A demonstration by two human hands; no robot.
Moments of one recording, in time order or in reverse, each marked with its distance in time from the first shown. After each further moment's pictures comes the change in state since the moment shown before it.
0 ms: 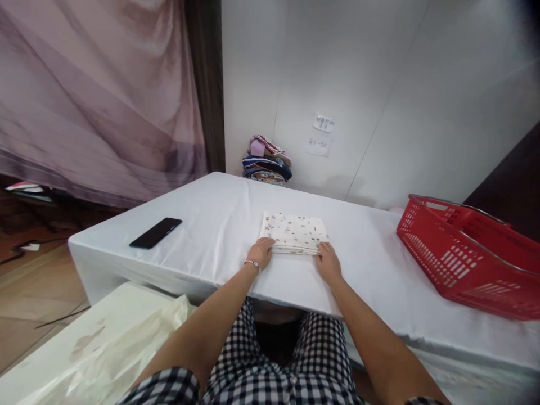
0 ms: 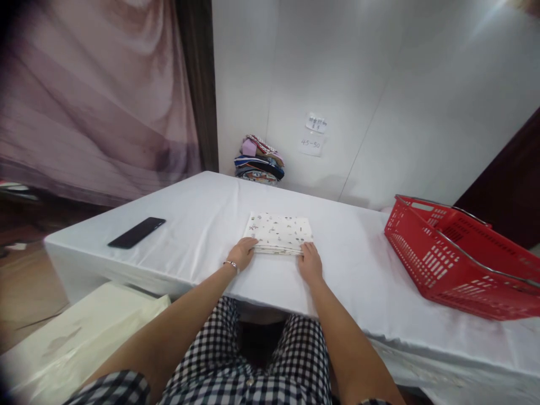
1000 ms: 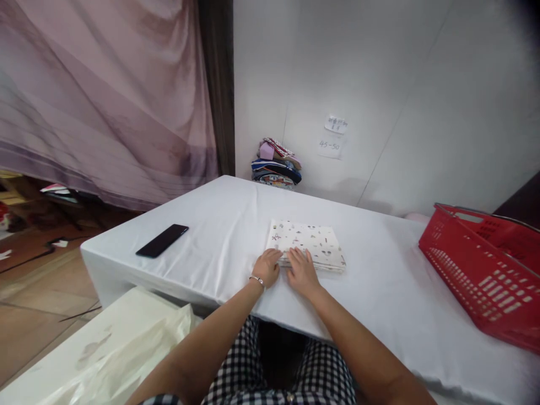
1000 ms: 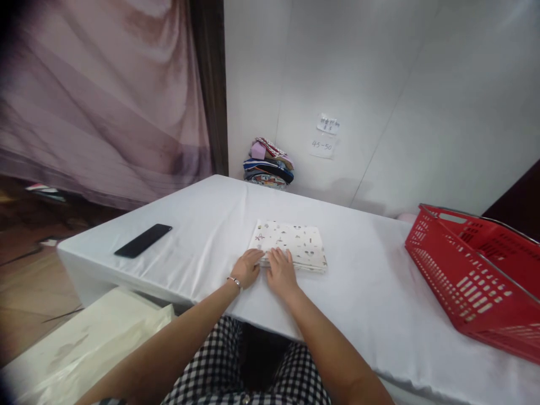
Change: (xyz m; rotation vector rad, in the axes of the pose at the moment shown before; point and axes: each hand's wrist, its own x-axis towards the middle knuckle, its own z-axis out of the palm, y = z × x) left_hand -0.005 -0.002 0.004 0.011 -0.017 0.014; right_hand 0.032 -0.117 0.008 0.085 -0.271 -0.297
